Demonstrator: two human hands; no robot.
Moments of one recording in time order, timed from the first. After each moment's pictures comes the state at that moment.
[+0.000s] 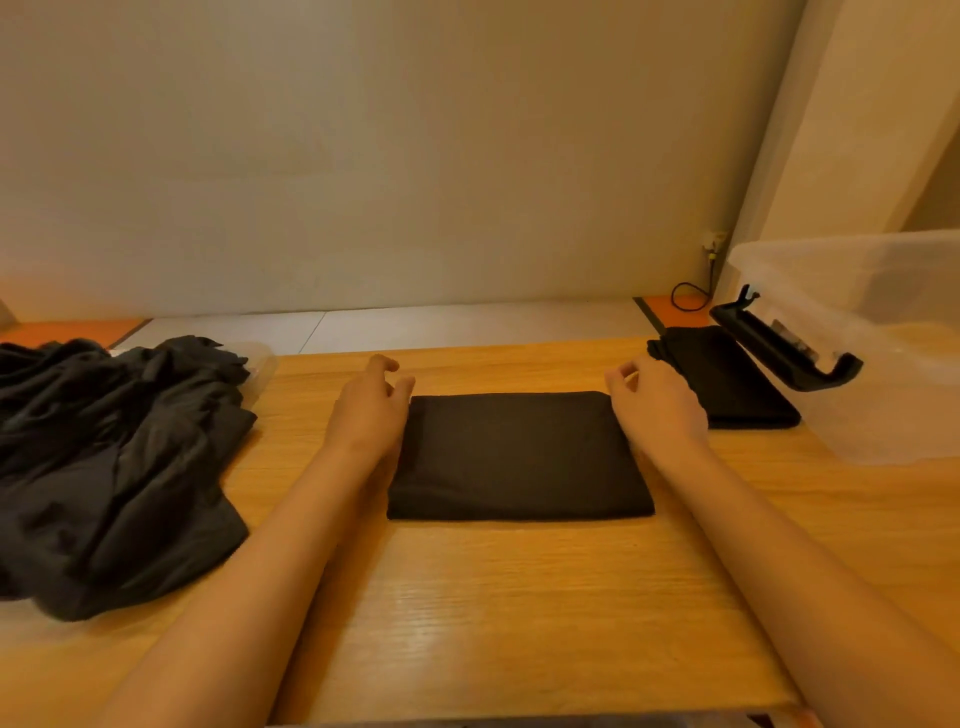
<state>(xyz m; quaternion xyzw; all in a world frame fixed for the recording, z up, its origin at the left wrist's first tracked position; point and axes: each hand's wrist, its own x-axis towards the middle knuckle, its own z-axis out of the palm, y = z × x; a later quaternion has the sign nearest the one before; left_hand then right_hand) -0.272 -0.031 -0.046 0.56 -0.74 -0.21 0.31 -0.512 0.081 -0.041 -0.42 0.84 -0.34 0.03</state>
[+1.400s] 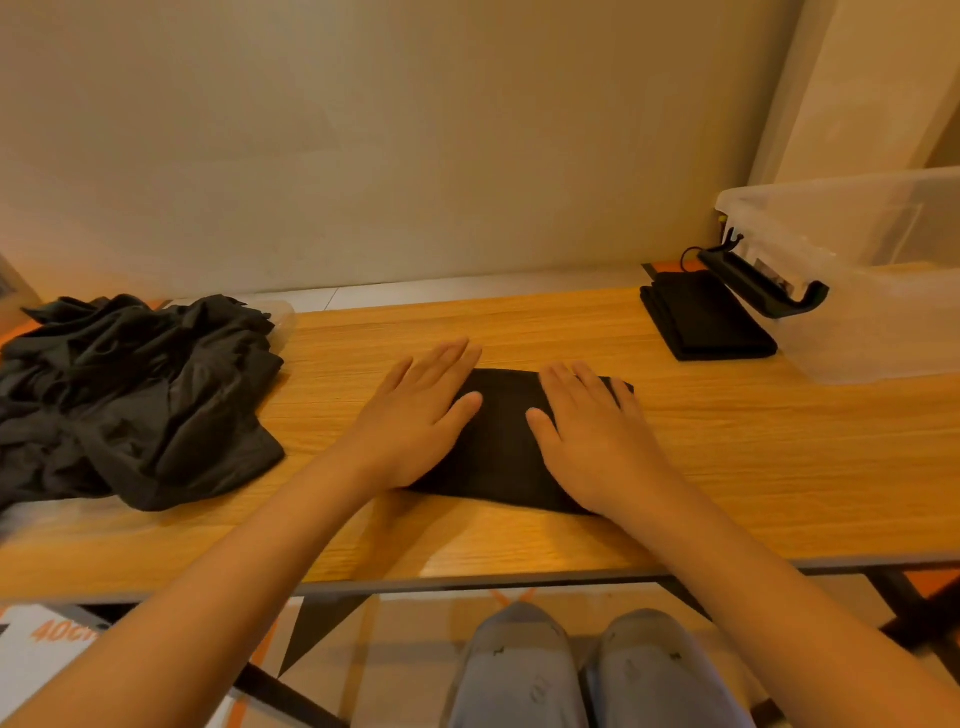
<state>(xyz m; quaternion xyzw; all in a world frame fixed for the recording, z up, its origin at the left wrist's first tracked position) -0.252 0.072 -0.038 0.38 -0.92 -0.08 0.07 -0.415 0.173 -0.044 -0.61 0.78 -0.11 0.03</state>
